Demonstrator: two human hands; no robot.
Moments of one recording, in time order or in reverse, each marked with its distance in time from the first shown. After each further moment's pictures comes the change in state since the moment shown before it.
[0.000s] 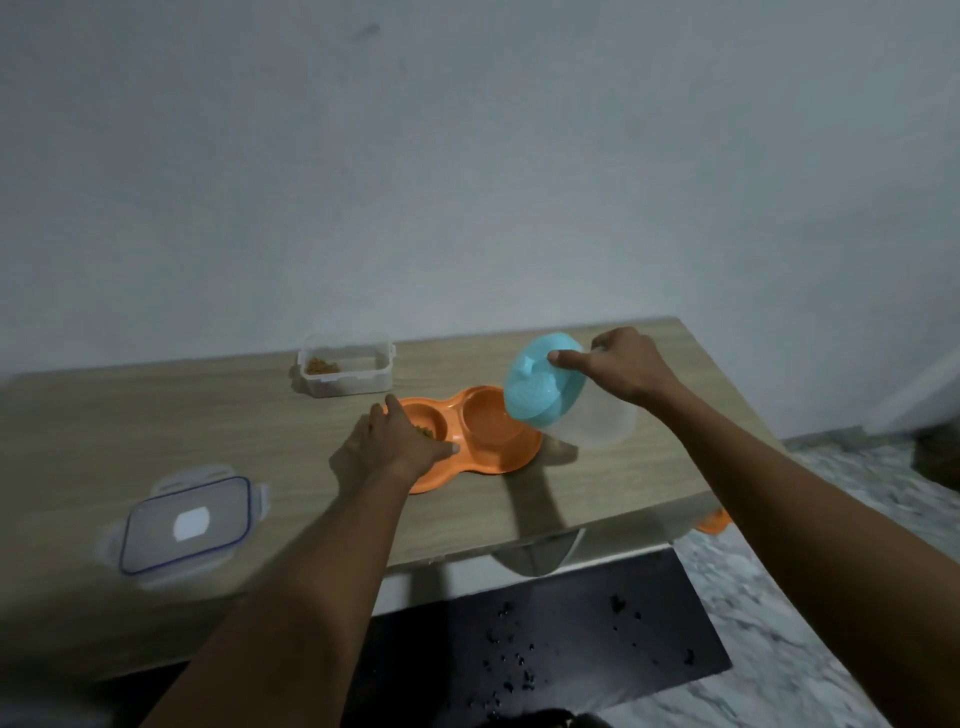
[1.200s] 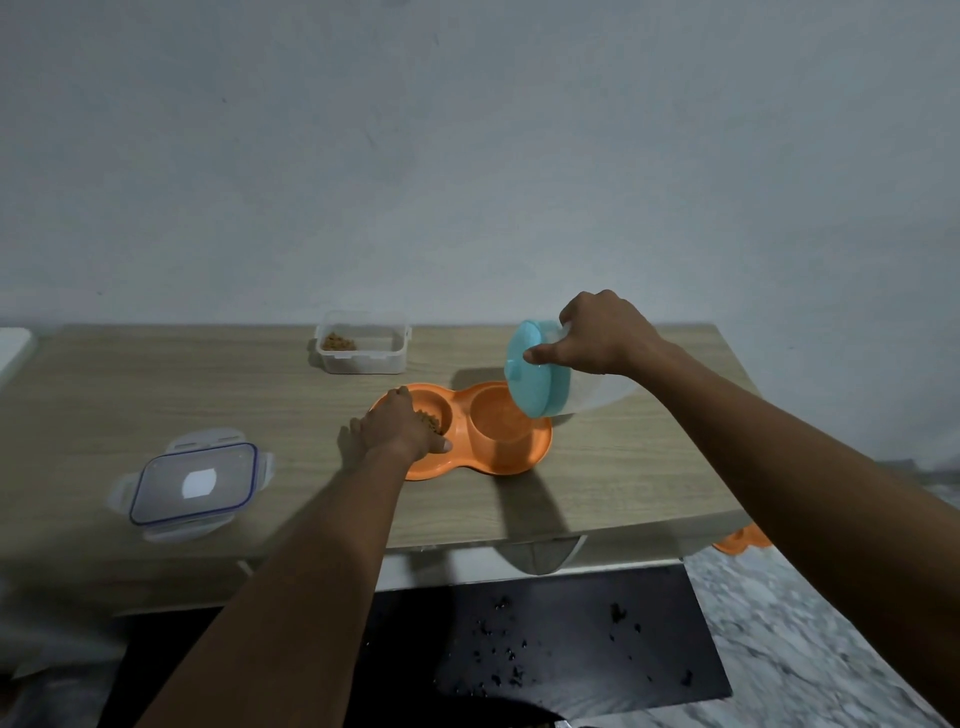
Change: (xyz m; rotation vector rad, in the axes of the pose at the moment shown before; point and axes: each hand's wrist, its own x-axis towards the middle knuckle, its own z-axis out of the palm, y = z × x) left_hand -0.008 0.007 -0.005 0.040 -0.039 -0.100; right_hand 0.038 -0.039 0.005 -0.464 -0.109 -0.288
